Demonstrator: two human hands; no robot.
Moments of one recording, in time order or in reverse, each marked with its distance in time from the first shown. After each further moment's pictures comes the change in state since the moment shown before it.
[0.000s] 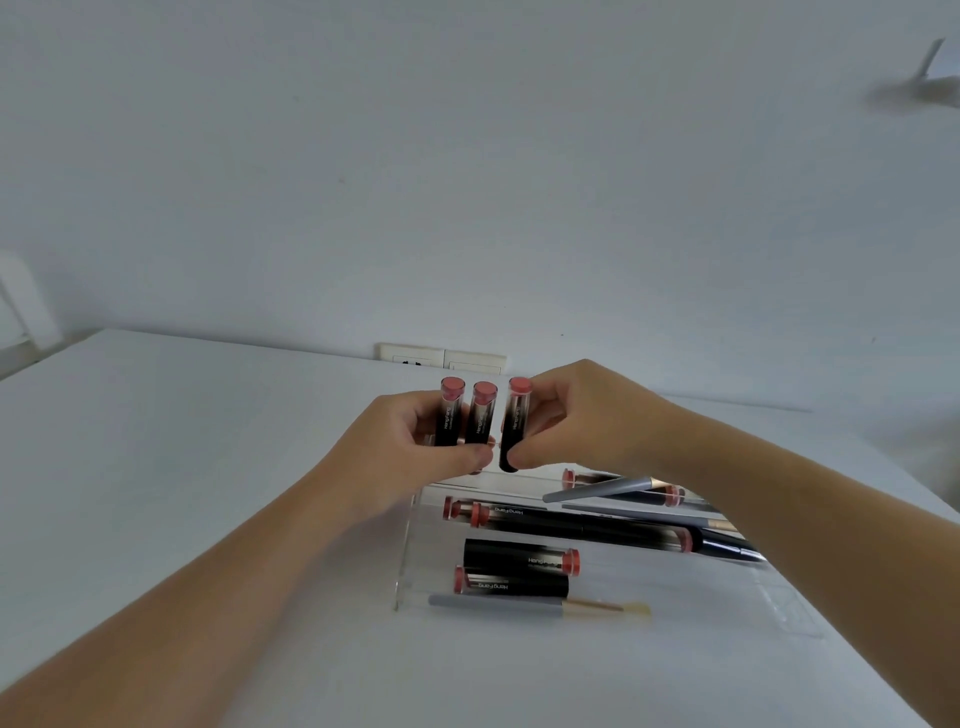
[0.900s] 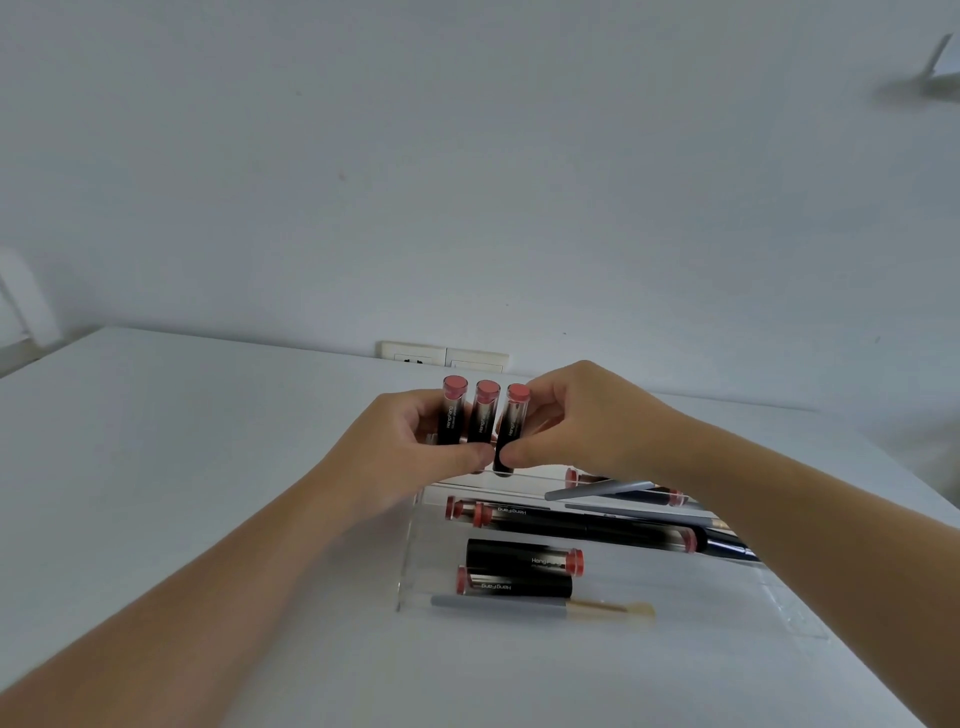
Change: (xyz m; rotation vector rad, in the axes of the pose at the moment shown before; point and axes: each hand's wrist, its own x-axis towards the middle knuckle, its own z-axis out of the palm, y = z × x) left_hand 0.001 -0.002 0.000 -0.002 -0.014 0.026; right_hand 0.000 0.000 0.005 0.000 -0.016 -0.031
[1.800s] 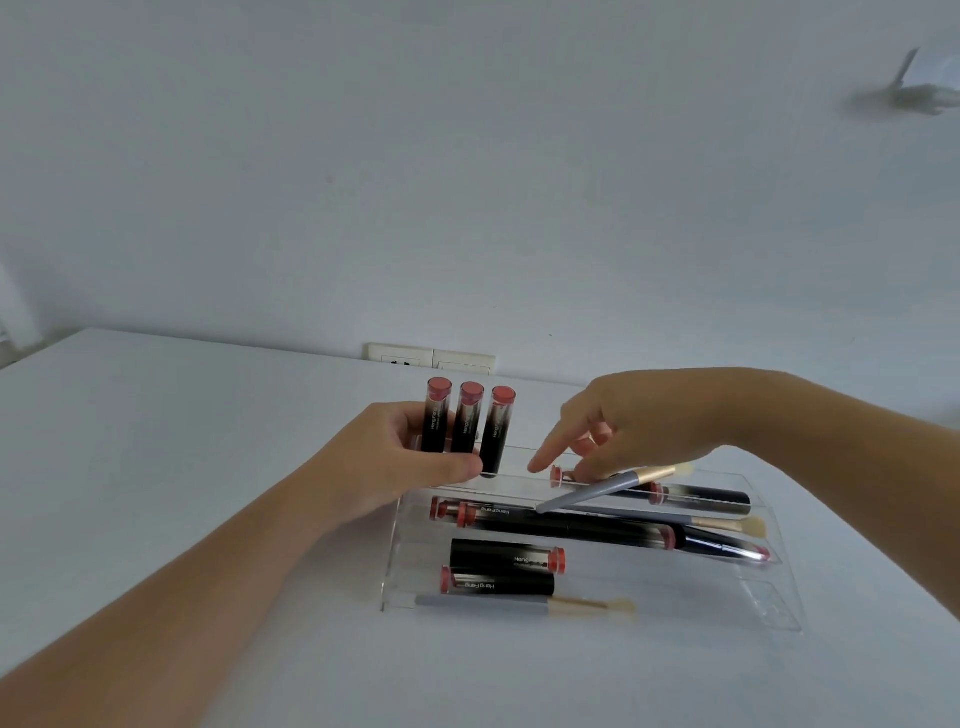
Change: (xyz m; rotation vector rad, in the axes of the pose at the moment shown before) left_hand 0.002 -0.005 -0.005 0.069 -0.114 -0.058; right_hand -0.018 0.003 -0.053 -0.502 -0.390 0.024
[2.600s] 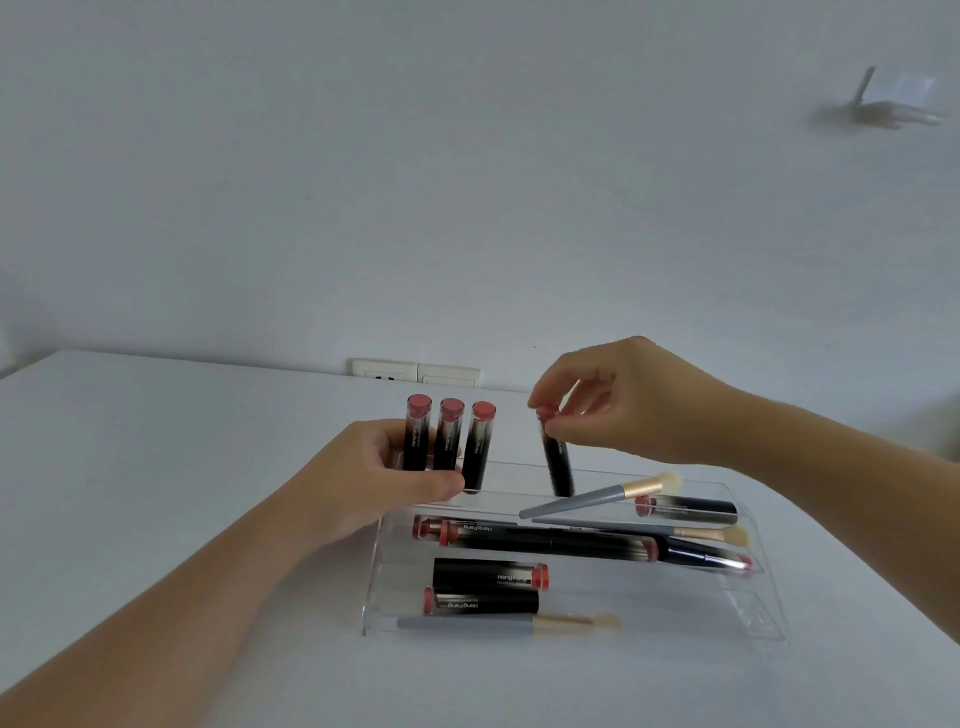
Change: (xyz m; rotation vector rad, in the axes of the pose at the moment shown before) left_hand 0.003 -0.004 0.000 0.013 0.018 -0.012; right_hand -0.014 0.003 0.007 0.240 0.603 -0.107
